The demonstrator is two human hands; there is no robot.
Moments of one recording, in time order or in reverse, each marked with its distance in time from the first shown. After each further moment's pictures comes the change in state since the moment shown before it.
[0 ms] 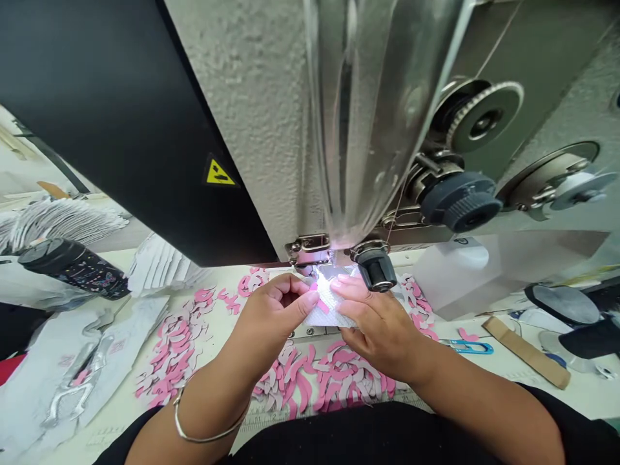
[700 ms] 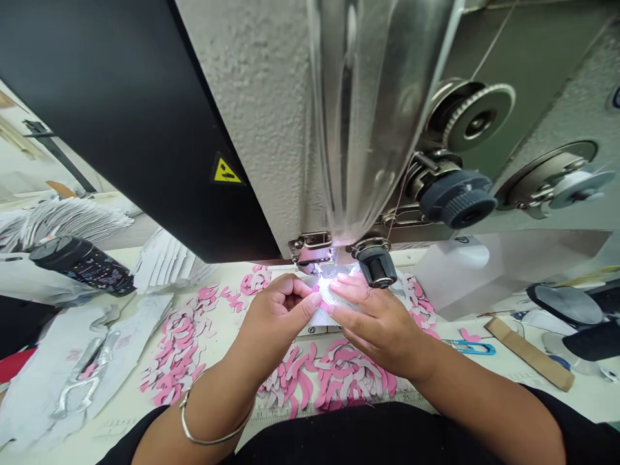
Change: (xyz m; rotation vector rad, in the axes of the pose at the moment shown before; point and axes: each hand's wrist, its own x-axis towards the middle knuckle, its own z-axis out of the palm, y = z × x) left_hand -0.007 -0.004 0.001 0.103 -0.001 0.025; right_hand 0.007 0.004 -0.007 0.036 -0.036 -0.075
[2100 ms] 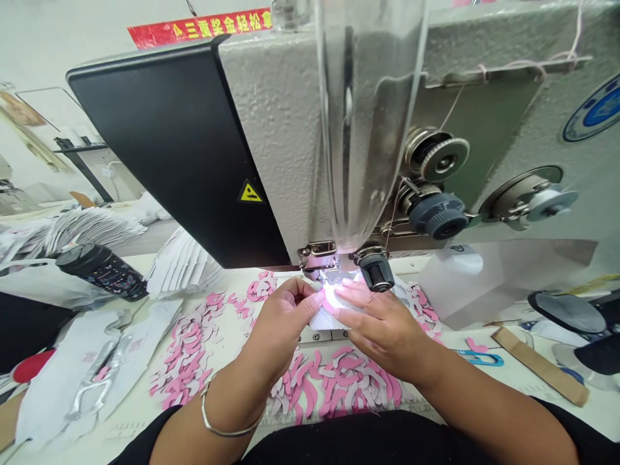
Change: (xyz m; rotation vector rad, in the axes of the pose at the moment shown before) left_hand 0.004 0.003 0.010 -0.284 0.008 -0.066; right_hand 0.000 0.002 0.002 0.023 0.064 0.012
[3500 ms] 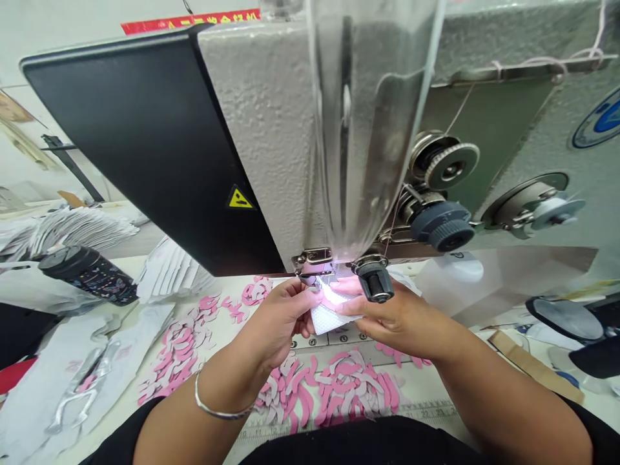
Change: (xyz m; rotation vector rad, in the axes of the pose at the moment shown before) left_hand 0.018 0.009 0.003 -0.119 -0.029 -0.189; right_hand 0.032 0.022 -0.033 0.106 -0.244 0.031
